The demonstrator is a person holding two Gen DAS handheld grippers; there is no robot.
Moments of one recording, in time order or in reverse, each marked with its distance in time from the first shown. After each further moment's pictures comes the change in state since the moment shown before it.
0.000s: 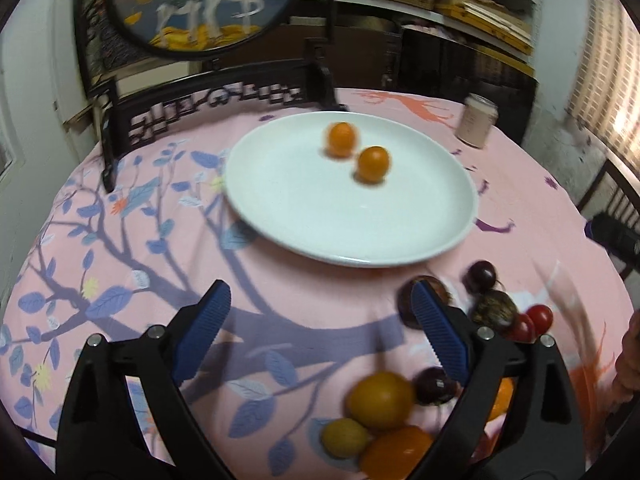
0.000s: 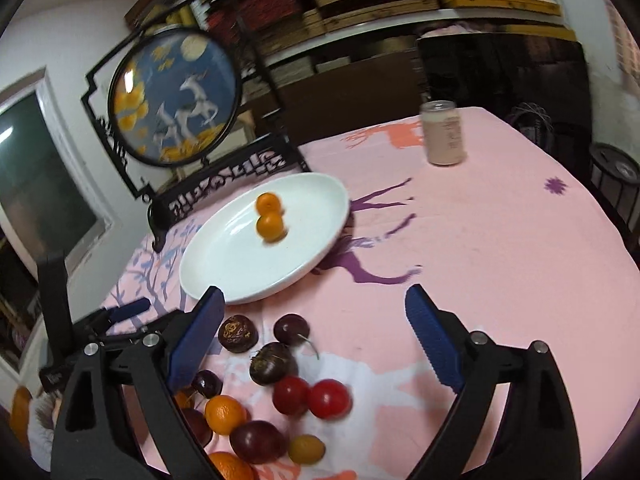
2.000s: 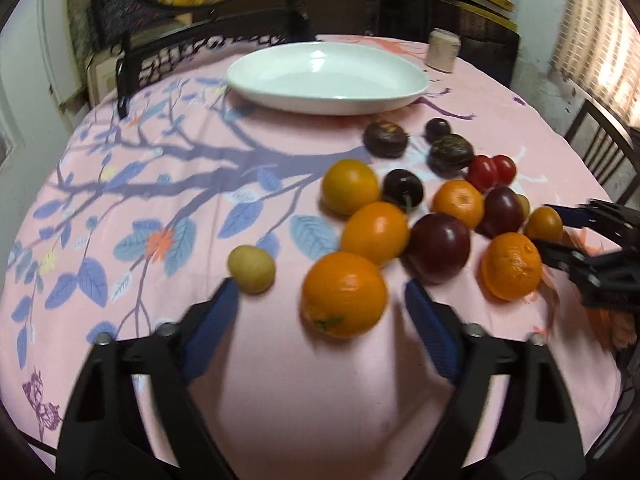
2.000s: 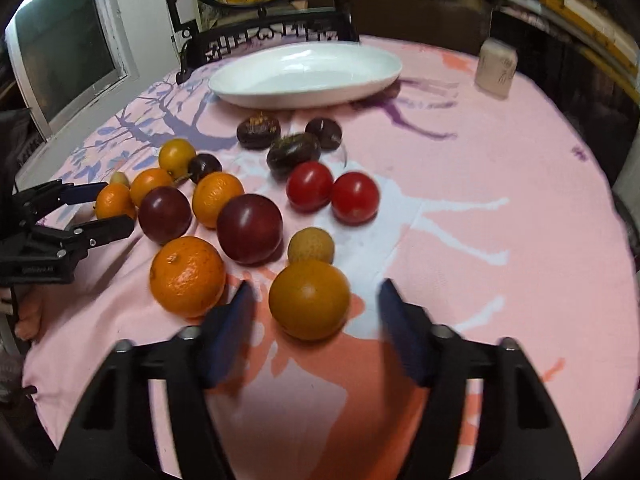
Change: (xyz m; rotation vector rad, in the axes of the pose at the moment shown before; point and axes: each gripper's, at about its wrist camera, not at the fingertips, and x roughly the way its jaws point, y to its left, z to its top) left arm -0.053 -0.009 -0.096 0.056 0.131 -0.009; right arm 0.000 0.022 -0.094 -0.388 0.354 -0.037
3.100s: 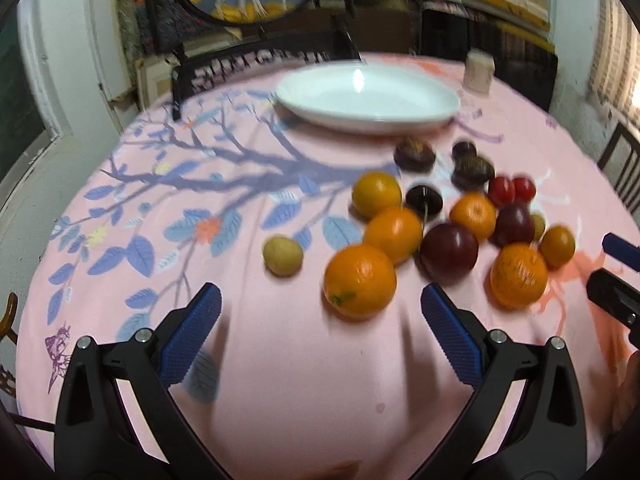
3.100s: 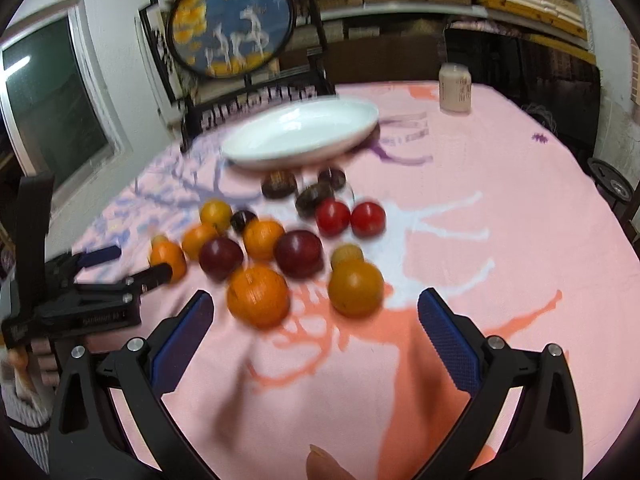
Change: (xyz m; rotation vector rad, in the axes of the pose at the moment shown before) left arm -0.022 -0.009 -0.014 -0.092 -0.033 0.157; right arm -0.052 0.025 -0.023 0.152 -0.119 -0.030
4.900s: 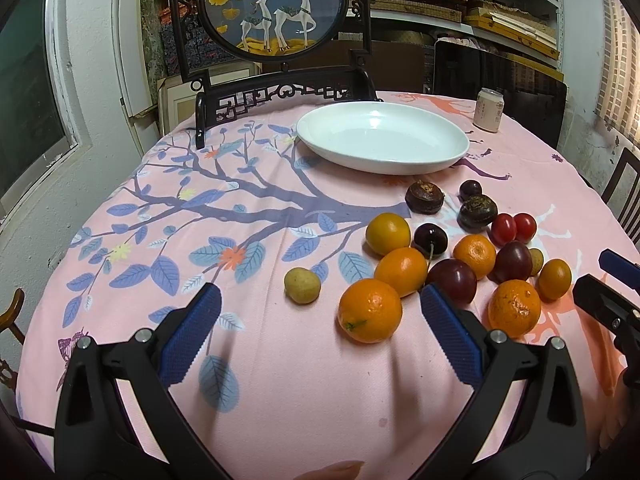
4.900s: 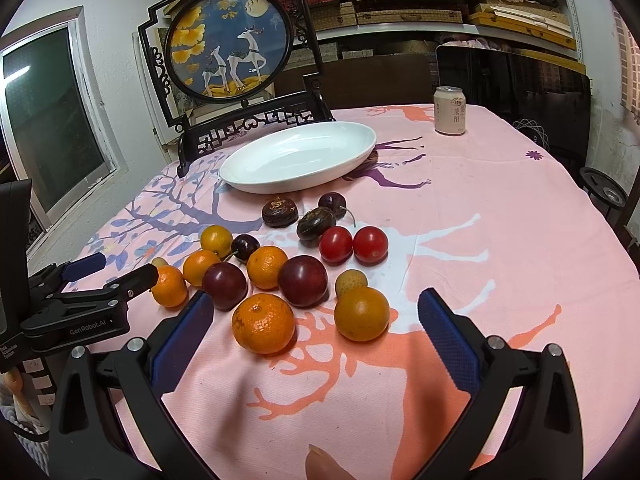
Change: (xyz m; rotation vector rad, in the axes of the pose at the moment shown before) left arm -0.030 0.005 0.009 -0.060 -0.153 0.047; right arm -0.004 0.010 0.008 0.047 -0.168 0.008
